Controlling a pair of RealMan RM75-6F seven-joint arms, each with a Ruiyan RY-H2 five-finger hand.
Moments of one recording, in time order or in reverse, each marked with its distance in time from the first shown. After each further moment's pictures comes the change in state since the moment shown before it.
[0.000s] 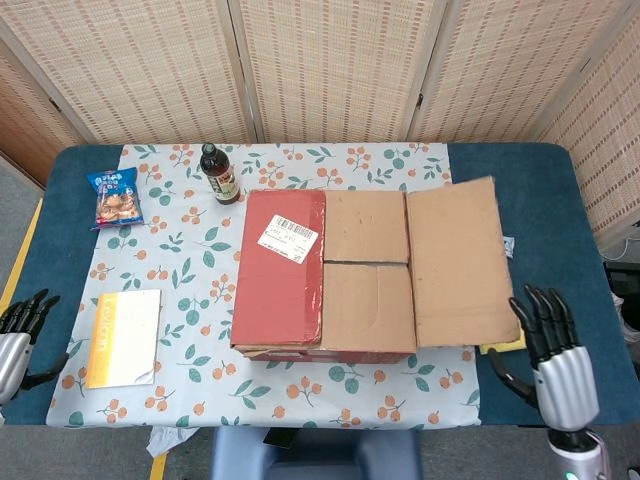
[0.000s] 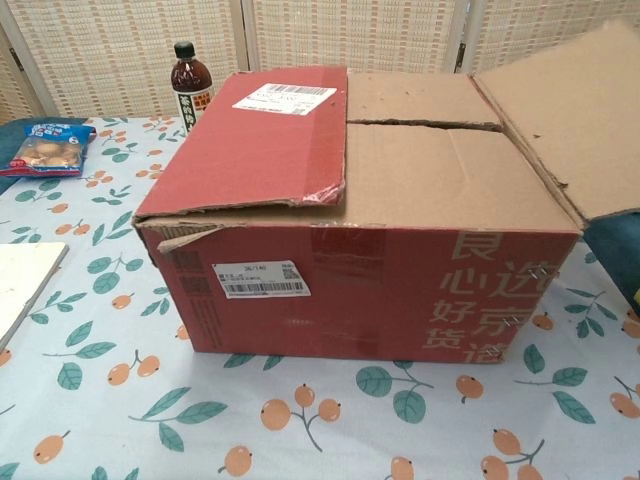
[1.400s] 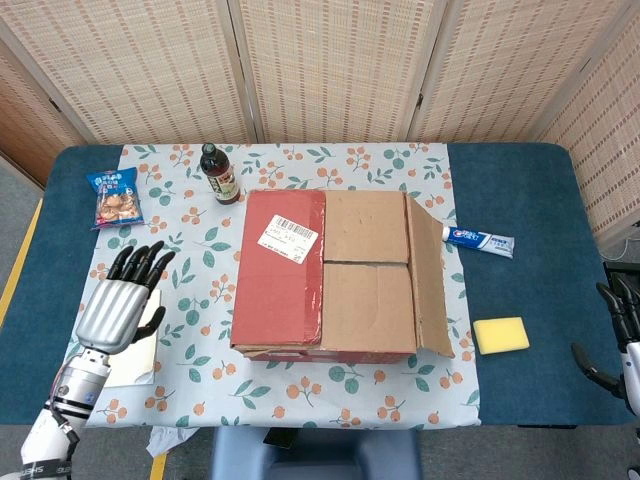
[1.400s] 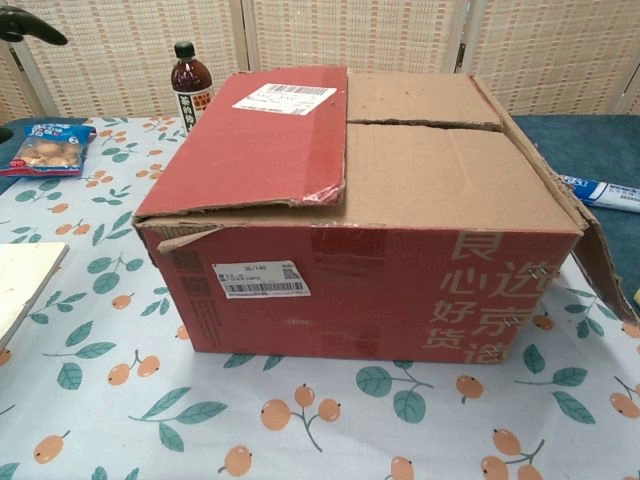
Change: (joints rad) left arm -0.297 -0.008 -0.176 -0.591 -0.272 -0.136 0.792; right arm -0.071 0.237 0.059 0.073 0.209 -0.157 0.275
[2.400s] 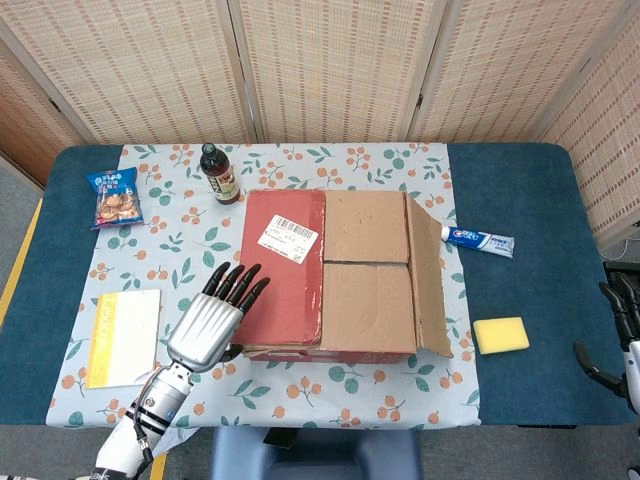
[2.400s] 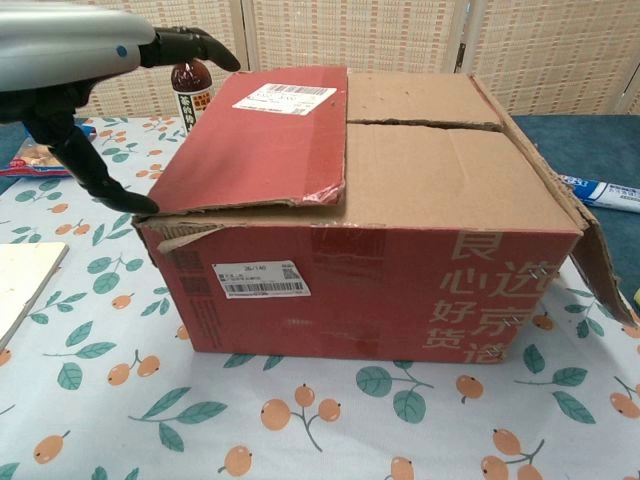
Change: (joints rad) left arm -0.229 -0.231 0.045 -0.185 -0.161 0.070 0.406; right arm -0.012 0.005 0.017 -0.009 0.013 -0.022 0.010
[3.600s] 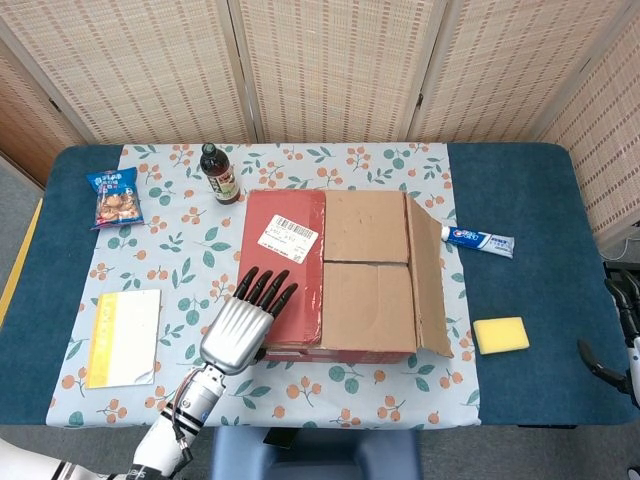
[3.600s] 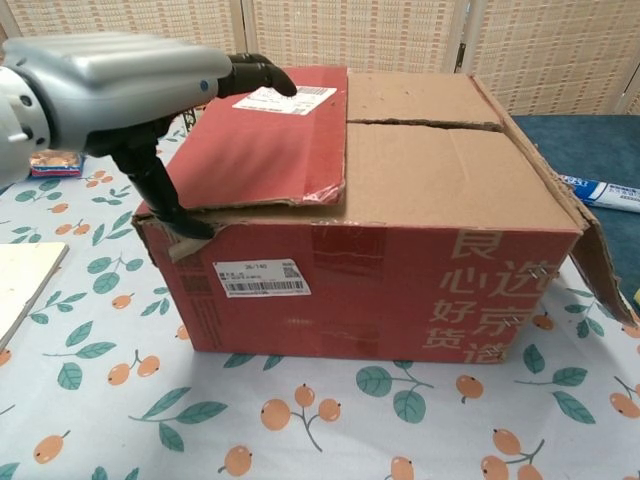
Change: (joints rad) left arm -0.127 -0.179 0.007 0.048 -0.100 0.104 0.127; right arm 0.000 0.013 0.016 -0.006 0.030 -0.041 0.020
